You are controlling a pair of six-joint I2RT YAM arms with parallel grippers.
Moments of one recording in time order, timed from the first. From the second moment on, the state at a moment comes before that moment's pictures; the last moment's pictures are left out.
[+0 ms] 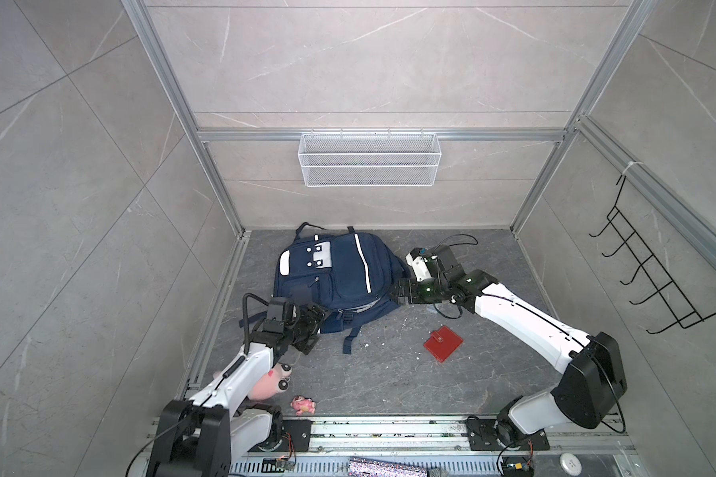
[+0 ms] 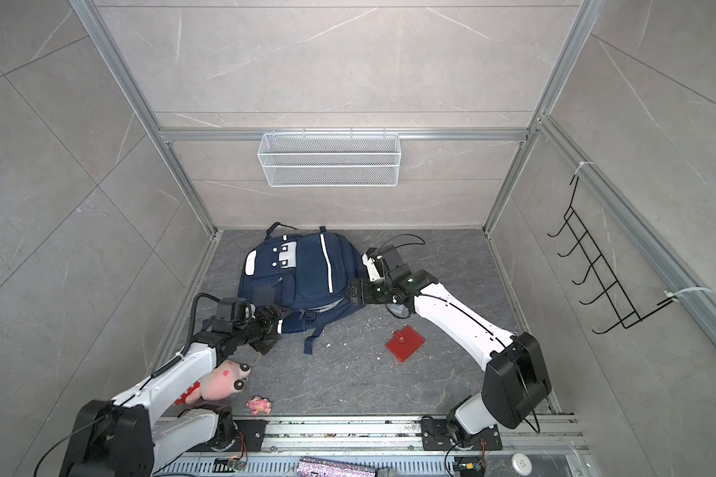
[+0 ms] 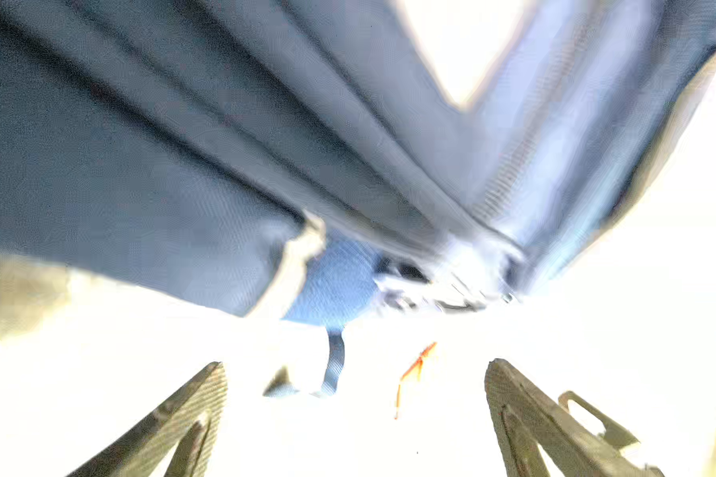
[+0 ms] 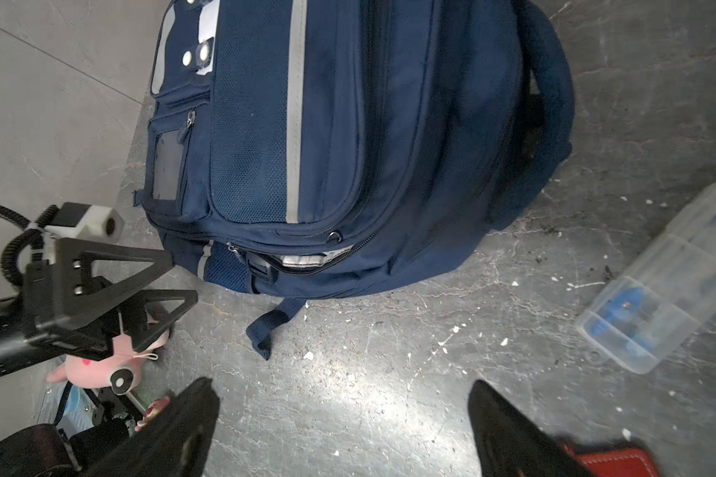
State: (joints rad) left arm -0.19 1.06 0.51 -0.28 0.45 -1.17; right arm 0.59 1.51 1.25 -0.60 -0.22 0.43
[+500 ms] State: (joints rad) left arm -0.12 1.26 0.67 -0.27 0.46 -1.16; right arm 0.65 1.59 1.30 -0.62 -0.21 0.43
